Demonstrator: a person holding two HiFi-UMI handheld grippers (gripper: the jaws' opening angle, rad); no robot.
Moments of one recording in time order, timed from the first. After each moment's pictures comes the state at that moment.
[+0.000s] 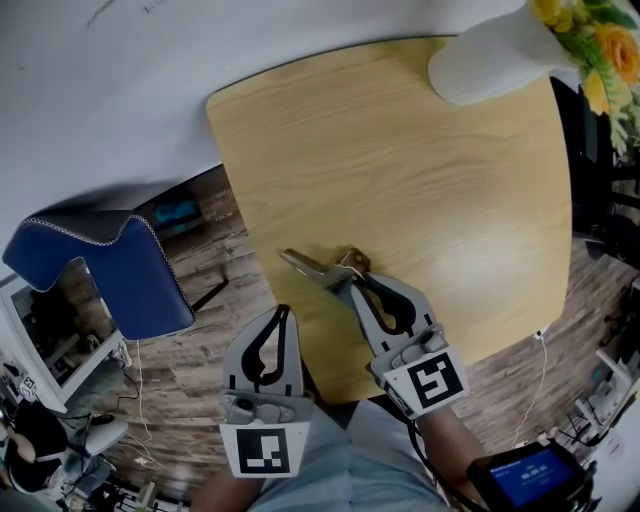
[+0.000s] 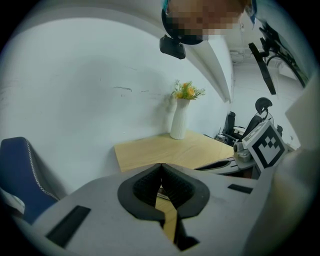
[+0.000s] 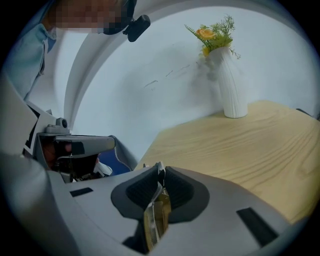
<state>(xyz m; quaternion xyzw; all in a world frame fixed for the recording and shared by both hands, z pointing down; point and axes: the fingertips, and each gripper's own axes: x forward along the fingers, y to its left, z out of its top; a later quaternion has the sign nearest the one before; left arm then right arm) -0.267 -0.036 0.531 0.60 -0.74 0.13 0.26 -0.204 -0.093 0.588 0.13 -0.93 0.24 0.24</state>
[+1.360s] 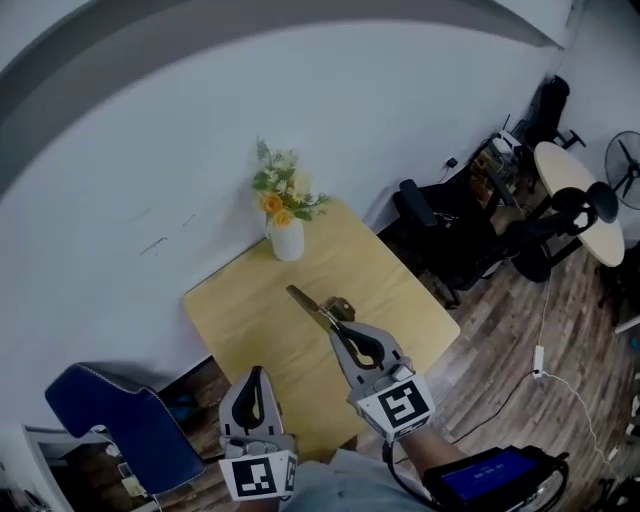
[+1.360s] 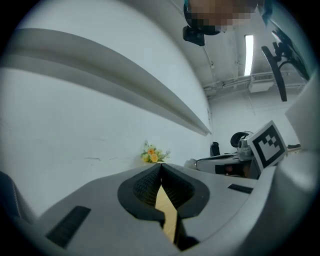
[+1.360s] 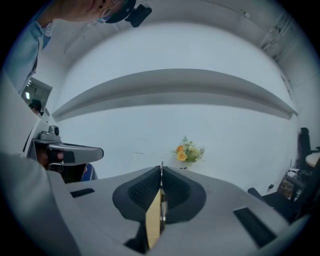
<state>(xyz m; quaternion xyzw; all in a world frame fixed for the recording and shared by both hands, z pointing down) -0.138 -0.053 0.269 0.68 -0.73 0.00 0.04 -0.044 -0.142 0.289 0.30 -0.95 0.01 0.07</state>
